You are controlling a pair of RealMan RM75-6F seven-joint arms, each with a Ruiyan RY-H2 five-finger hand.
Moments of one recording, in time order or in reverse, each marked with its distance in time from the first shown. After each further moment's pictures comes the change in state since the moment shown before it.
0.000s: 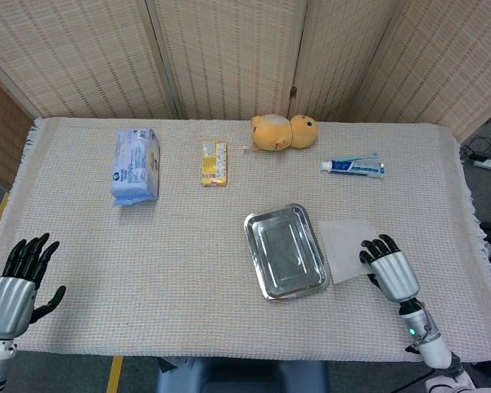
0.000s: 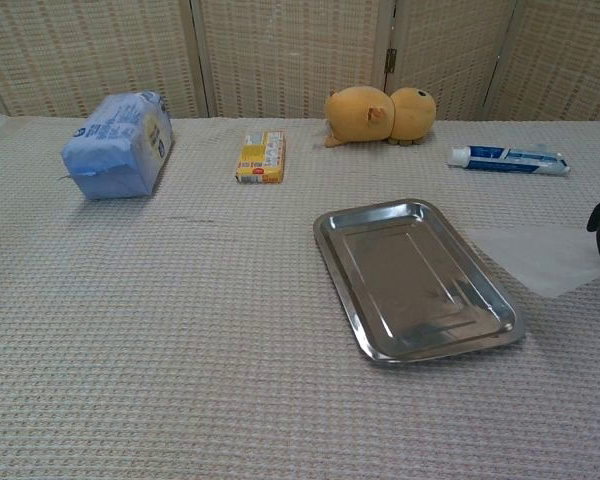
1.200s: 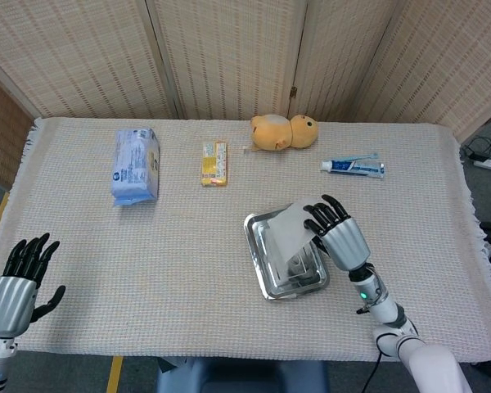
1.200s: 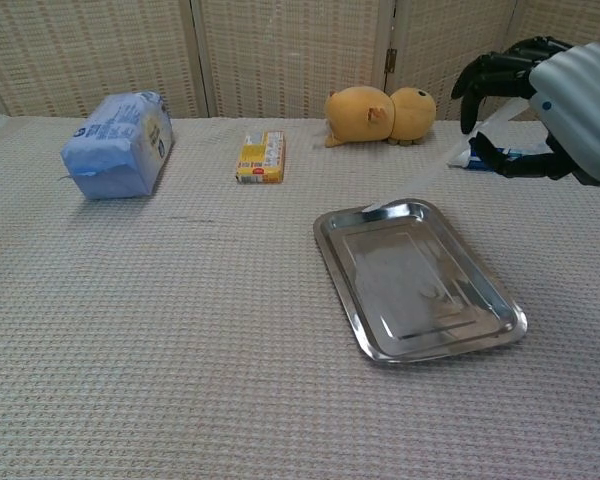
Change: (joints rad) left arm -0.002 -0.006 -0.002 0.006 -0.014 -0.020 0.013; right arm 0.320 -0.181 0.113 0.123 0.006 0.144 0.085
